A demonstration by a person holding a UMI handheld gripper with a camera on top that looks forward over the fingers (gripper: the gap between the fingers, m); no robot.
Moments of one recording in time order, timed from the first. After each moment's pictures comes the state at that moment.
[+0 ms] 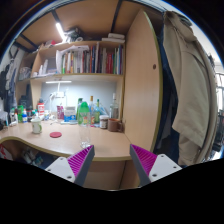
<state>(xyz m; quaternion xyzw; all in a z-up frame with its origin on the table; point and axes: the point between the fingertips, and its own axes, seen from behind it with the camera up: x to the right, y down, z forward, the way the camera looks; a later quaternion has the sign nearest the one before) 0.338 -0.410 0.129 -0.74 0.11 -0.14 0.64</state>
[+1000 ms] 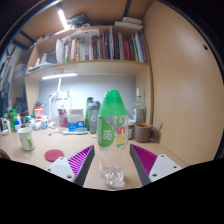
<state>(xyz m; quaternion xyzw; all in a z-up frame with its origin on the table) 0.289 -0.130 0.091 -0.73 0.10 -0.10 0.67</state>
